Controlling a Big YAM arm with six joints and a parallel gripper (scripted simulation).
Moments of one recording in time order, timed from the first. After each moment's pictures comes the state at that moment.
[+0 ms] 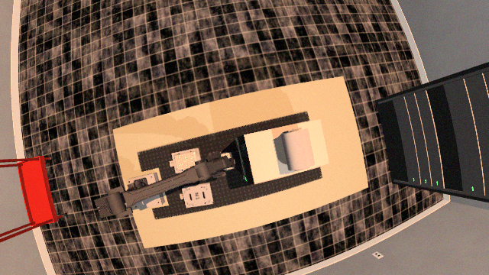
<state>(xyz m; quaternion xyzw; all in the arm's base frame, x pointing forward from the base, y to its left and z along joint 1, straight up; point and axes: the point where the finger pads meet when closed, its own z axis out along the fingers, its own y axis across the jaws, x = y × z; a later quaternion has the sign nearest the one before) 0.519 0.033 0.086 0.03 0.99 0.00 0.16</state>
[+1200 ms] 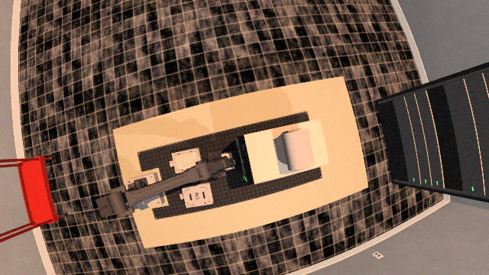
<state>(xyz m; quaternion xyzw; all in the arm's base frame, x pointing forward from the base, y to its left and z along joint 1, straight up) 0.520 0.031 0.072 0.03 0.99 0.00 0.16</state>
